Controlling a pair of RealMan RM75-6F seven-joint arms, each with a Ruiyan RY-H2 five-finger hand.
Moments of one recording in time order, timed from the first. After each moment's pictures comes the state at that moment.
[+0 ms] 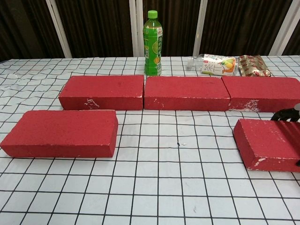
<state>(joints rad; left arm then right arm) 0.00 -1.03 -0.08 -1.63 1.45 1.58 -0.08 0.60 -1.25 0.02 -1.85 -0.68 1.08 -0.59</state>
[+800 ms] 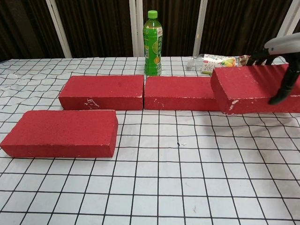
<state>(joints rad) -0.02 -1.04 -0.09 -1.63 1.42 1.54 -0.05 0.92 -1.13 0.19 -1.93 -0.30 1.04 -0.85</state>
